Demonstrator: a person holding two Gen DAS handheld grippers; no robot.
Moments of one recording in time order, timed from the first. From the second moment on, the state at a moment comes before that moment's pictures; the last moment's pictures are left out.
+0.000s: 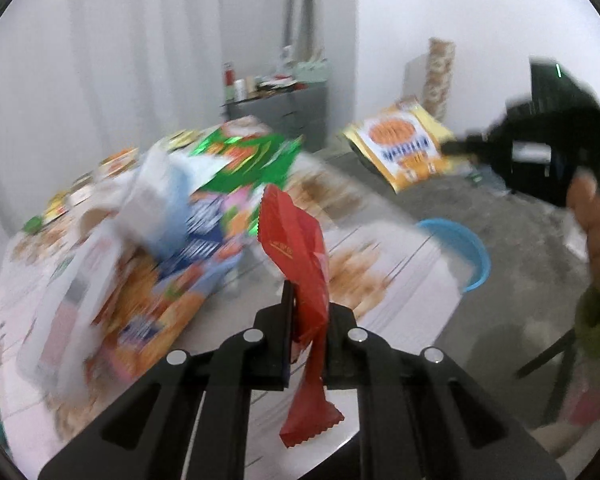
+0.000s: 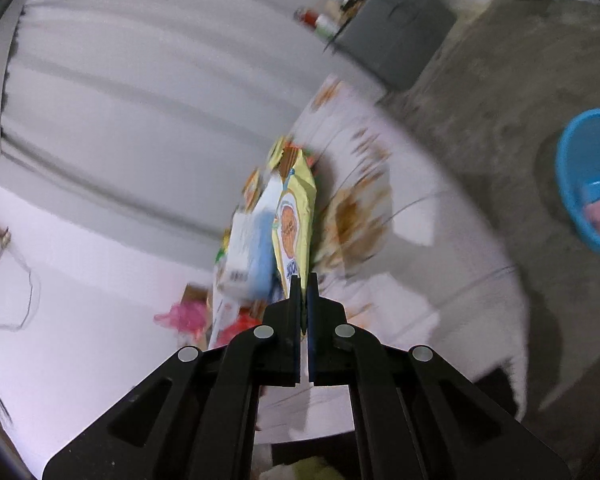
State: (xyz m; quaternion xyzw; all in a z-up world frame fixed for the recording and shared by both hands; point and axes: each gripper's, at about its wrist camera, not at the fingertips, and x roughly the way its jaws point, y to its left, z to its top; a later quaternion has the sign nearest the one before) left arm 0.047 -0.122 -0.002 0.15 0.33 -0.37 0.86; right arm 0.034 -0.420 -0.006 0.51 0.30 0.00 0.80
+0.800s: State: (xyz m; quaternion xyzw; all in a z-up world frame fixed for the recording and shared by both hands) left arm 0.075 -0.555 -0.114 0.19 0.59 -0.53 0.58; right arm -0.091 -0.593 -0.186 0.66 0.24 -0.31 0.65
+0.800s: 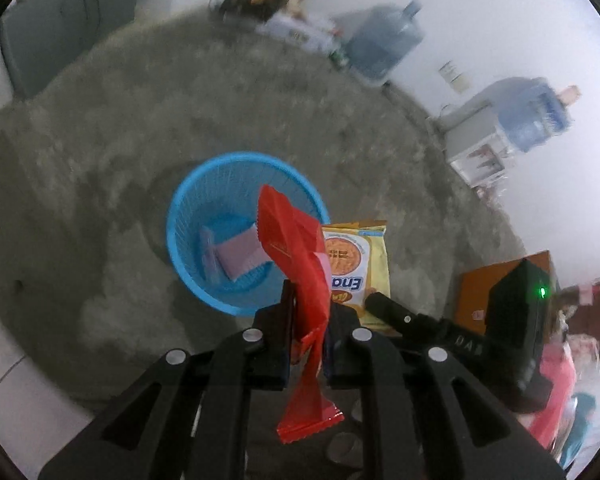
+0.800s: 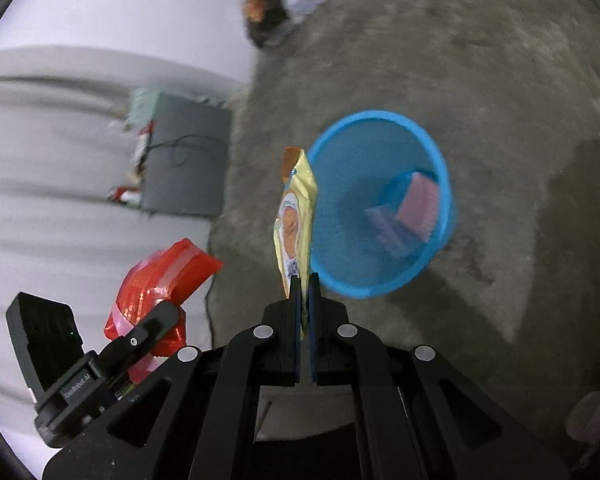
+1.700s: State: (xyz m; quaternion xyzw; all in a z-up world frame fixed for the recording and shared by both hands) left arm 0.089 -0.439 -0.012 0.07 0.54 -0.53 0.65; right arm -0.060 -0.523 -0.055 0.38 0.29 -0.44 0.76
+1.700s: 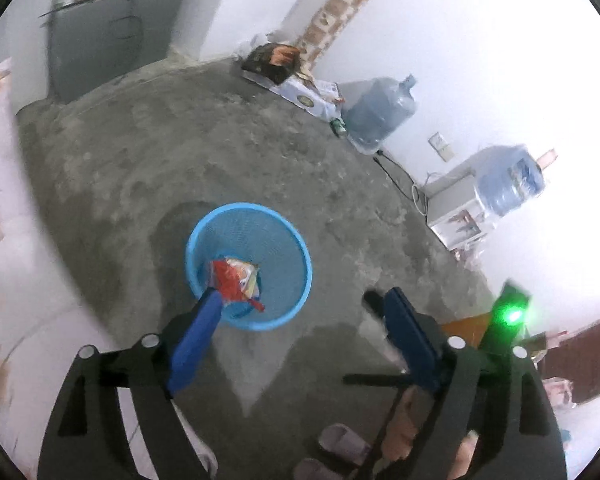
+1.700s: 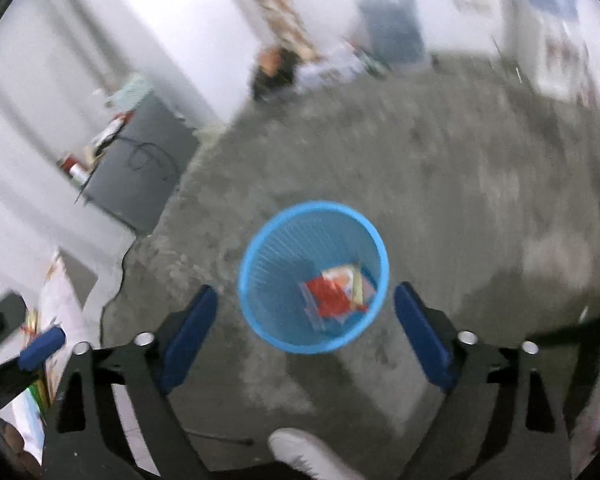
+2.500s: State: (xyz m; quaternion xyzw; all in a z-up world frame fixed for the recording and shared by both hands) left arm 0.107 -0.043 0.046 -0.09 0.38 -0.33 0.86; right arm 0.046 -0.347 0.038 0.16 0.28 -0.18 0.93
